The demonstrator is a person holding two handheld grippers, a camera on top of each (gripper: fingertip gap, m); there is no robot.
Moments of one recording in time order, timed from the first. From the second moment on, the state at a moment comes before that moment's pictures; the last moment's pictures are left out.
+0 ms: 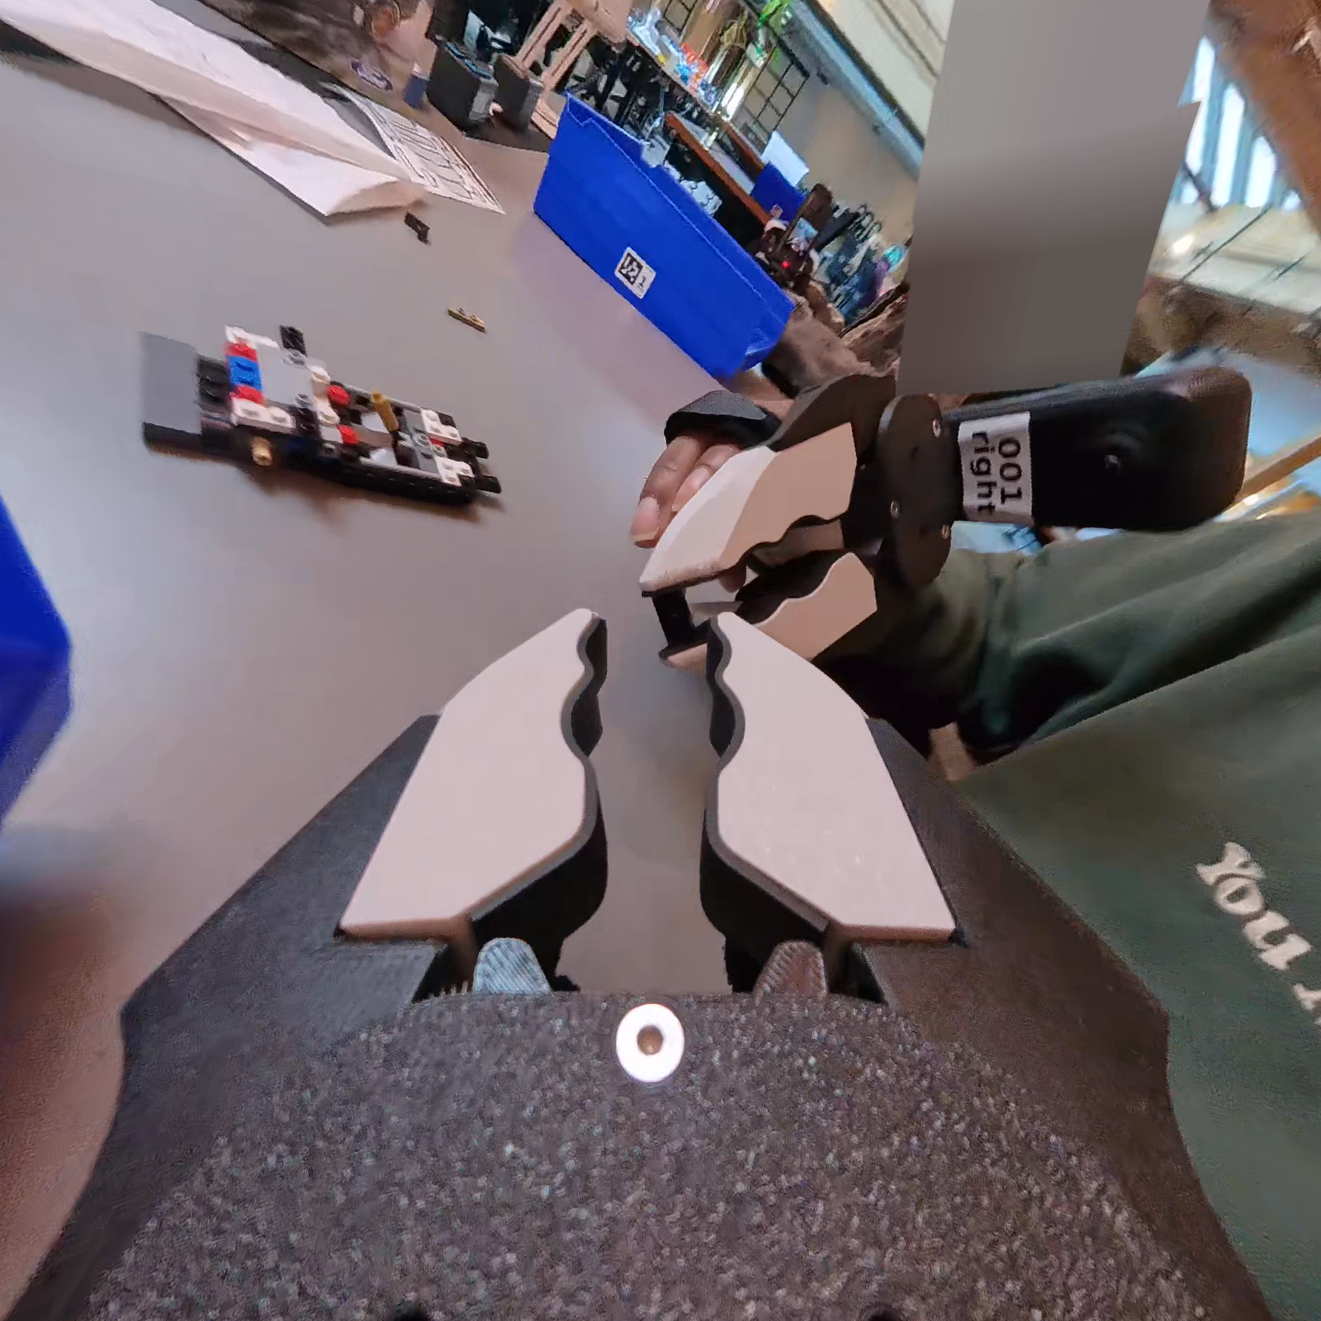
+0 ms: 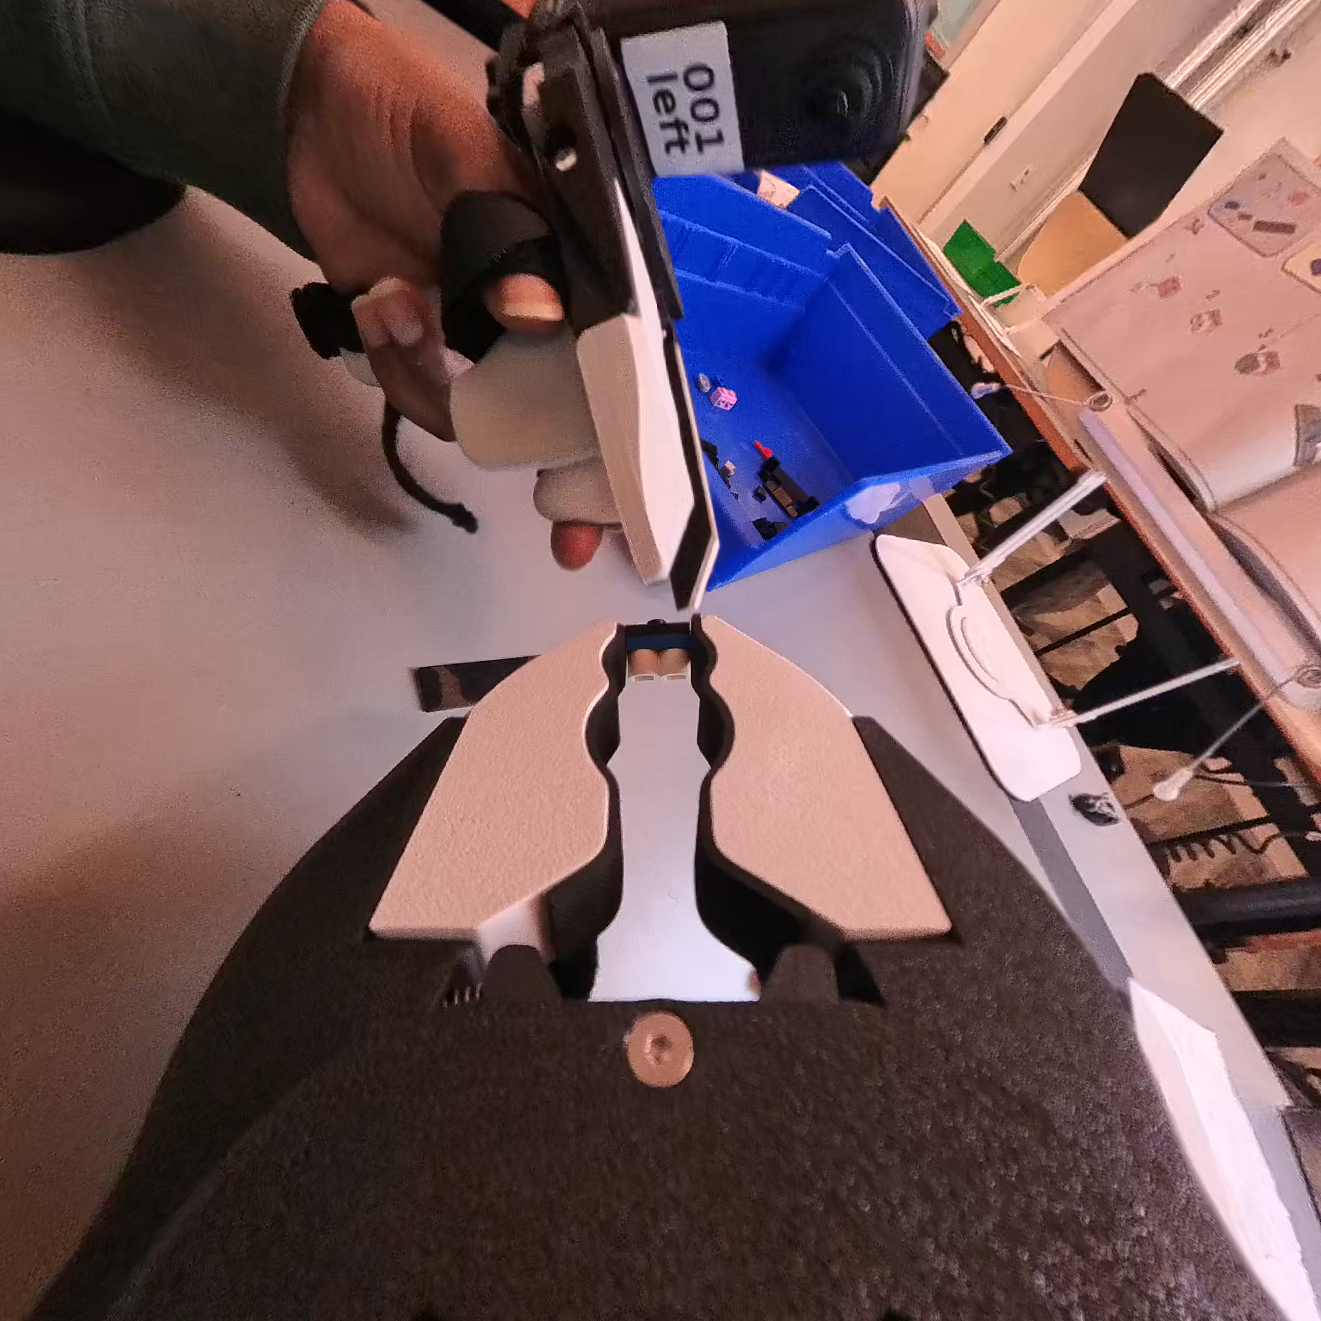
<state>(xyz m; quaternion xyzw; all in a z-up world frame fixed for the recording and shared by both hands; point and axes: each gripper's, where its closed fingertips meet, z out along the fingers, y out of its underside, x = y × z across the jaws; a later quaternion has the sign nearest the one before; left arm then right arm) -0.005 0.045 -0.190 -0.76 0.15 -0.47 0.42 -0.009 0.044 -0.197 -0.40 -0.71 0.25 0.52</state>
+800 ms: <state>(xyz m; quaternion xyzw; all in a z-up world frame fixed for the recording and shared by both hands) 0.007 0.029 -0.178 -0.70 0.11 -0.61 0.34 -0.009 0.028 -0.181 -0.34 -0.72 0.25 0.56</state>
